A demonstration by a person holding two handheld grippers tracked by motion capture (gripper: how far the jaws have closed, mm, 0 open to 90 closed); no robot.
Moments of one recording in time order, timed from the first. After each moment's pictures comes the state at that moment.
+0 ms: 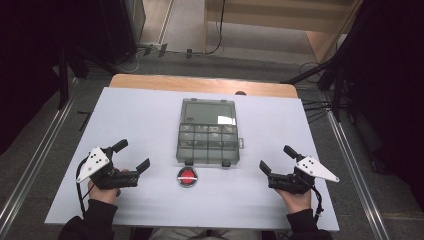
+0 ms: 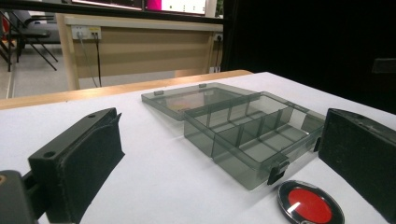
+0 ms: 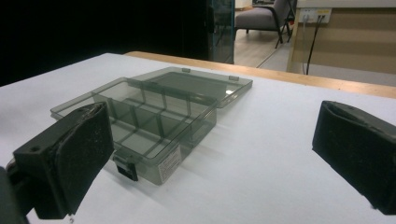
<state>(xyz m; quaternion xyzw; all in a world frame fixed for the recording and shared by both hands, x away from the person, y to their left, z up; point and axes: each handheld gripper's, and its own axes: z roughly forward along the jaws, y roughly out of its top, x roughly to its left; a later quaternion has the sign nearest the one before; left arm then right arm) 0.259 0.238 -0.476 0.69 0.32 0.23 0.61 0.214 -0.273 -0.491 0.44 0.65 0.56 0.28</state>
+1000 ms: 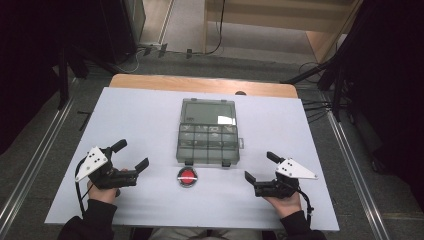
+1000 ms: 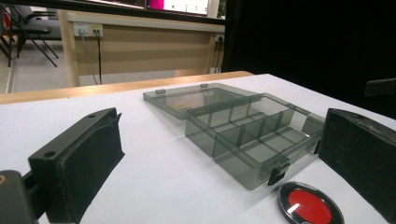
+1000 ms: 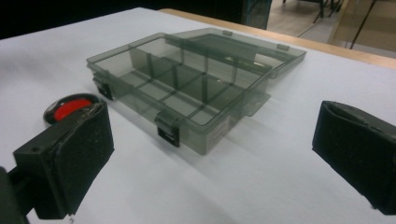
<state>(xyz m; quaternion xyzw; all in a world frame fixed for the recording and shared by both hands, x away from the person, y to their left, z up) 0.260 0.240 -0.476 0.68 0.33 0.22 0.61 0.215 -0.240 -0.502 0.39 0.72 0.52 0.24</state>
